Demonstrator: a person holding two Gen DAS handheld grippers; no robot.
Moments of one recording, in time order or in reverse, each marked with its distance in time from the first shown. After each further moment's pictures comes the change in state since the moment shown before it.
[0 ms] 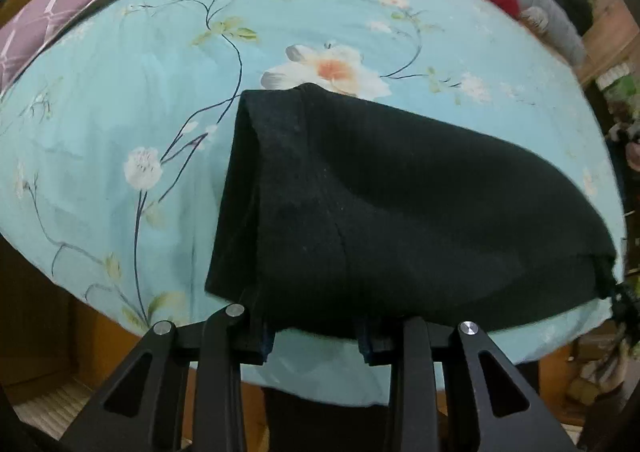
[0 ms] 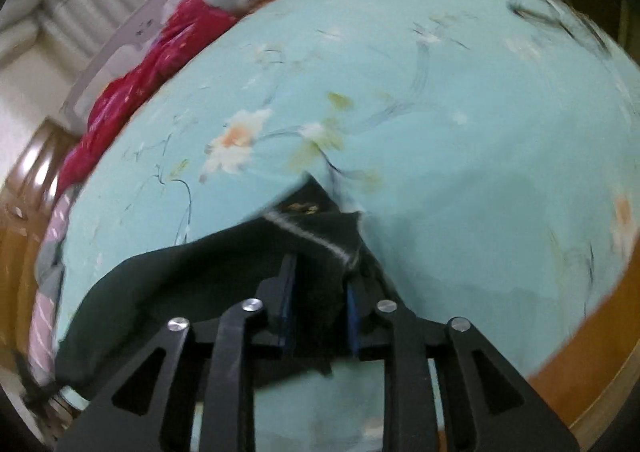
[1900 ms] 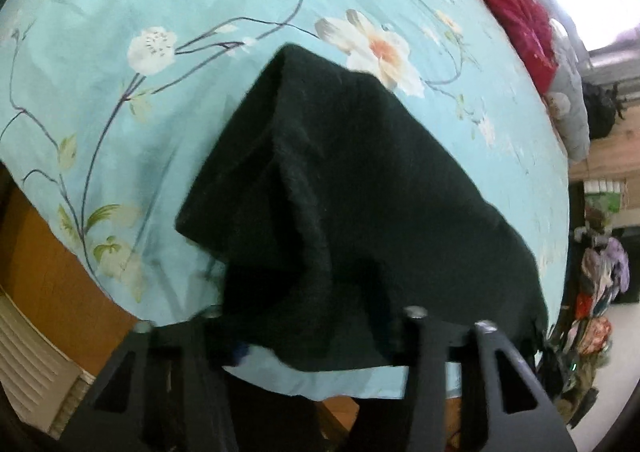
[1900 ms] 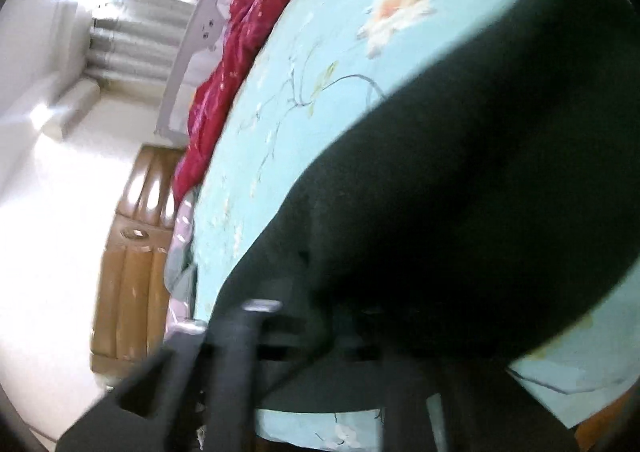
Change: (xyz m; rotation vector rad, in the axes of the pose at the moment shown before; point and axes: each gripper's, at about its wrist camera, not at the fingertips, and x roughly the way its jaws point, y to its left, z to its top) left arm 0.035 0.021 -0.005 -0.407 0.091 -0.193; right arm 0.084 0.110 -0.063 0.184 0.154 0.511
